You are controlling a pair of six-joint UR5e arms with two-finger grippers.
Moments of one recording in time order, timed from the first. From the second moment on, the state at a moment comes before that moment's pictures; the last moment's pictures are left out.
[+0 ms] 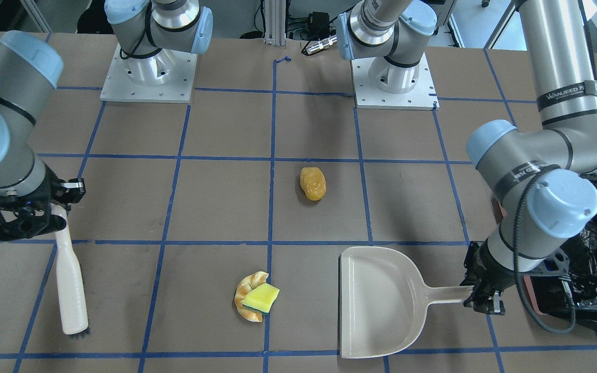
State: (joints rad) left arm -1.43 -2.06 -1.51 -0.97 1.65 -1.32; right arm 1.43 -1.31 1.66 -1.79 -1.81 -0.41
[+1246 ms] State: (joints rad) left arm -1.56 -2.09 -1.49 -0.95 1.74 -1.39; right arm 1.84 -1.20 1.66 -1.87 -1.62 0.35
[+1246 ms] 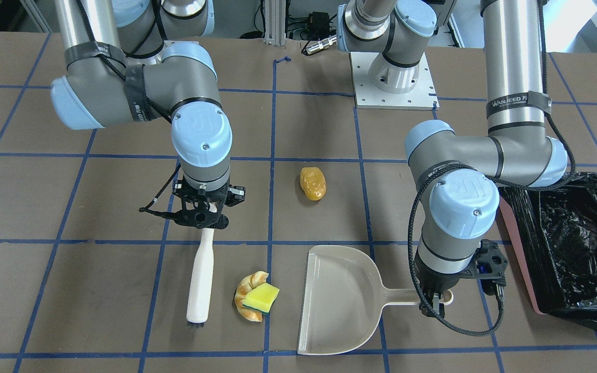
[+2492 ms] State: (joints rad) left arm -1.56 -2.10 -1.48 -0.95 1.73 -1.39; right arm 2.00 -0.97 1.45 -2.05 -1.24 0.38
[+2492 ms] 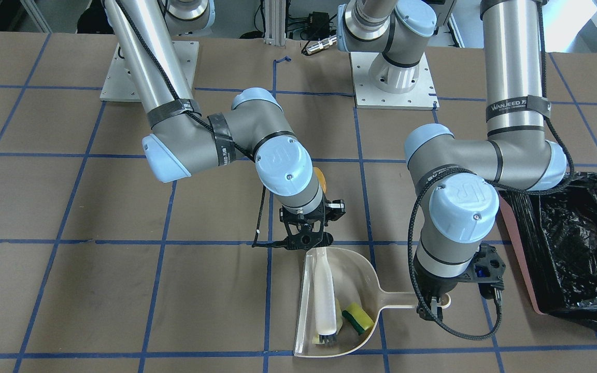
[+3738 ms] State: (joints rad) left arm -1.50 -2.04 -1.52 -0.96 1.66 -1.32; right arm 1.96 -1.25 1.46 -1.53 -1.49 0.42
